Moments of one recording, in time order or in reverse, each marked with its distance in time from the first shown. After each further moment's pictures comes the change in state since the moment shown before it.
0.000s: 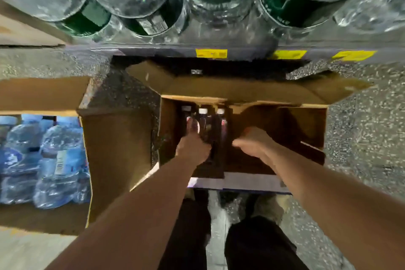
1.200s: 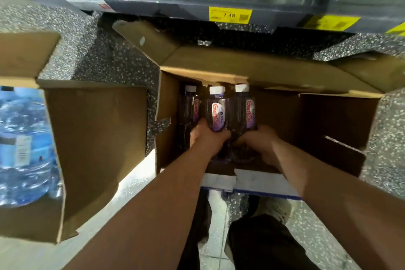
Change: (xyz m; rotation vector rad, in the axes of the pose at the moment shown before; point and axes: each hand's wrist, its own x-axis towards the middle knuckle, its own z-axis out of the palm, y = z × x) left_hand 0.058 -0.016 0.056 -0.523 0.057 -0.030; right_hand 0.079 0.030 0.060 0.575 -0.036 0.219
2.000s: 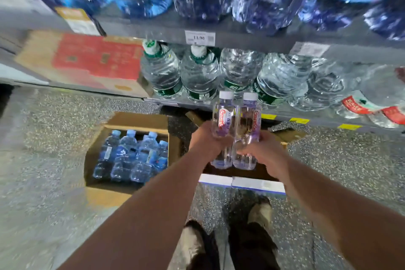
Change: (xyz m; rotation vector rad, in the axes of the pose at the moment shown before) left_hand -0.316 0.088 -0.201 -0.064 0.045 0.446; right_hand -0.377 -0.063 -0.031 0.117 0.206 -0.439
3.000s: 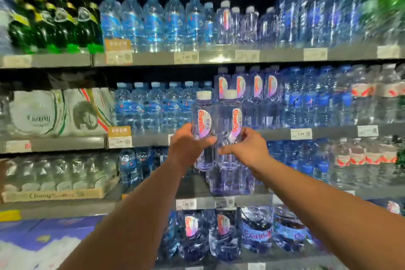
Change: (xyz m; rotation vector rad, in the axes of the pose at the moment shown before) left_hand -0.393 0.400 -0.310 -0.132 0.411 1.093; right_hand -0.510 -0.375 -0.144 0.152 0.551 -1.092
